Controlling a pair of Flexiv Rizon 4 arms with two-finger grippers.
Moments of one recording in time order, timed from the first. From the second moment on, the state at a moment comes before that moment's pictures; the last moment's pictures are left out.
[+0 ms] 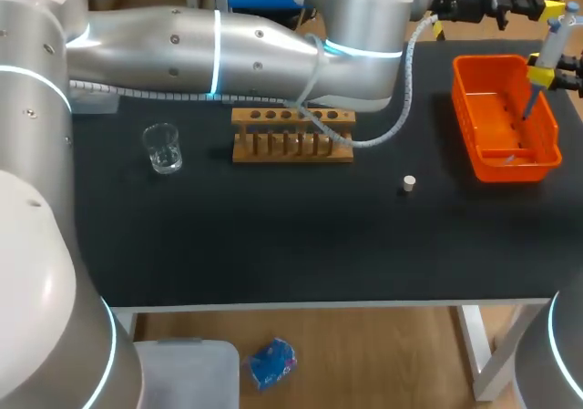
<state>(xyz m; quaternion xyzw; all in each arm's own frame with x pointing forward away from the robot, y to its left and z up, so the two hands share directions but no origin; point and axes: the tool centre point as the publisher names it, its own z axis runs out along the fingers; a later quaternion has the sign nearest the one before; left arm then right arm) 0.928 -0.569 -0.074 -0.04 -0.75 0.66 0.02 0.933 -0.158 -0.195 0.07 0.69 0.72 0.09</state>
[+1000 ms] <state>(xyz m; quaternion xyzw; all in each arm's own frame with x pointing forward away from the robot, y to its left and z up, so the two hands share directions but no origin) 0.869 -0.448 -0.105 0.00 -0.77 0.64 0.01 0.933 -0.158 -0.194 0.07 0.69 0.72 0.09</state>
